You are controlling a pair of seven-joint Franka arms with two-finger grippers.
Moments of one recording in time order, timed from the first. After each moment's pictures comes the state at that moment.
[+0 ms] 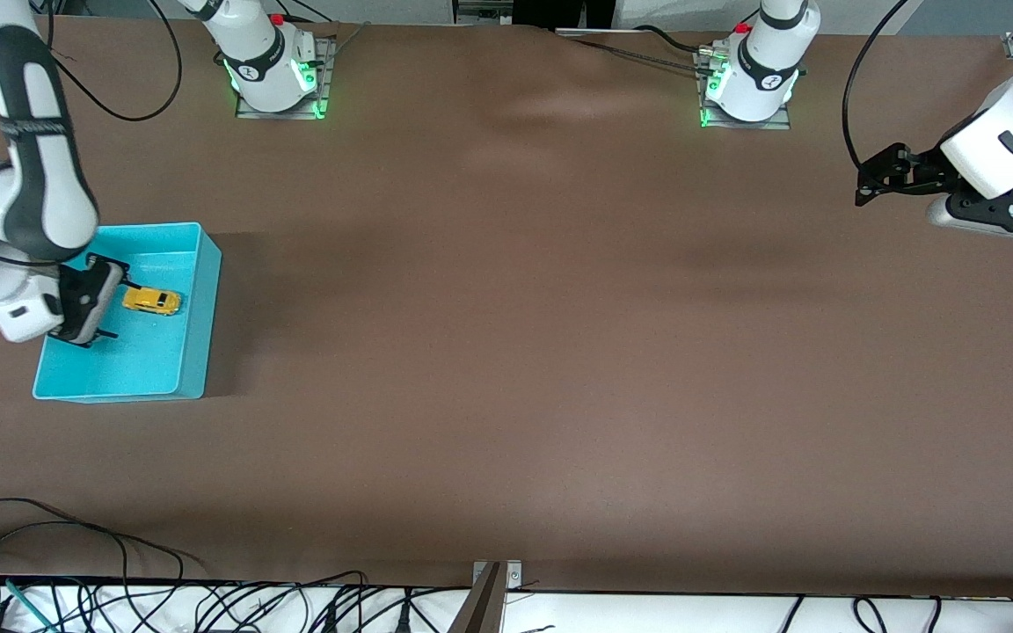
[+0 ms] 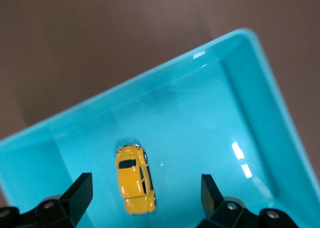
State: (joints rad) left arm -0.05 -0.01 -0.02 -1.62 -0.02 1.49 0.08; right arm 0.04 0.31 -0.29 -1.87 0.17 2.06 -1.47
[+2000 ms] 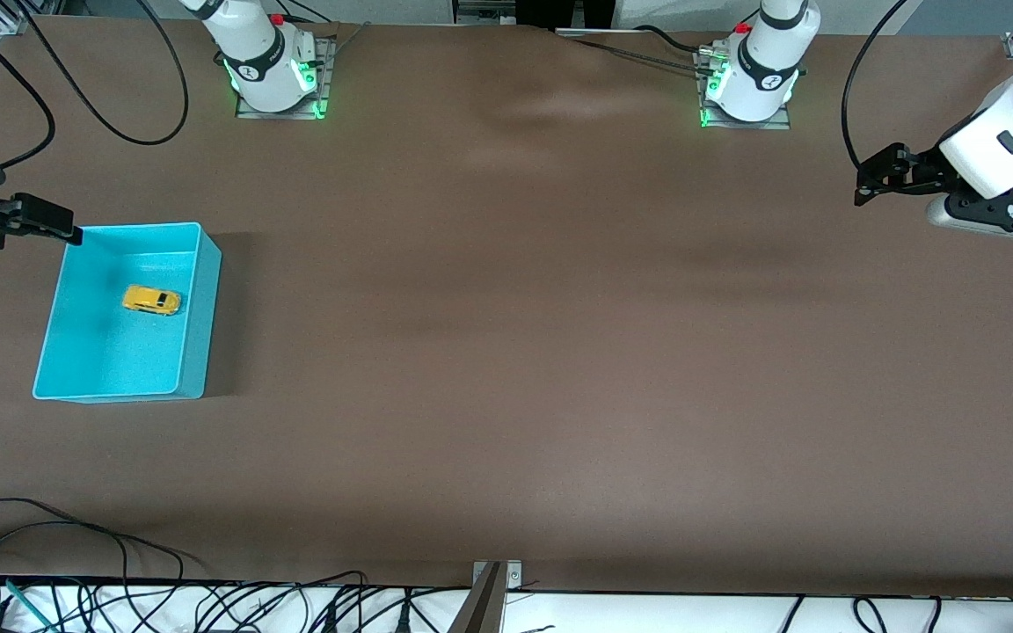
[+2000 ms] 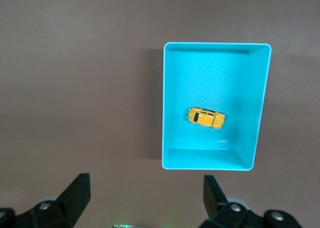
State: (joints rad) left arm -0.05 -0.01 -0.02 -1.62 -0.02 1.49 0.08; right arm -0.04 0.18 0.00 -1.39 -0.01 1.45 -0.10
